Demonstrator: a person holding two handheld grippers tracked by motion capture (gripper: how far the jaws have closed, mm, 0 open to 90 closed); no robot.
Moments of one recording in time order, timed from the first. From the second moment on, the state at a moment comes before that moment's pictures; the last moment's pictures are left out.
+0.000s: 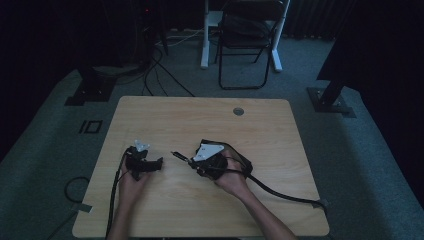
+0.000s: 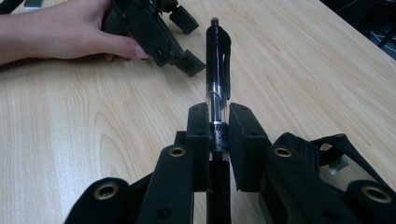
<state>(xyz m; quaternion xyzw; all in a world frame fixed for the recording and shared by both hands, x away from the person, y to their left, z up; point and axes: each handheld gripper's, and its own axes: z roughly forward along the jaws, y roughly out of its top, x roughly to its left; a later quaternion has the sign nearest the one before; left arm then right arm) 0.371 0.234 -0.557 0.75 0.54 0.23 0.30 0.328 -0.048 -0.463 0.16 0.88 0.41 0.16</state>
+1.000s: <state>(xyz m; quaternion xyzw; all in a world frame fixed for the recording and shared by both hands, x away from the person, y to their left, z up) 0.371 0.234 -0.557 0.75 0.54 0.23 0.30 0.330 -0.061 -0.448 0.17 0.87 0.42 0.17</state>
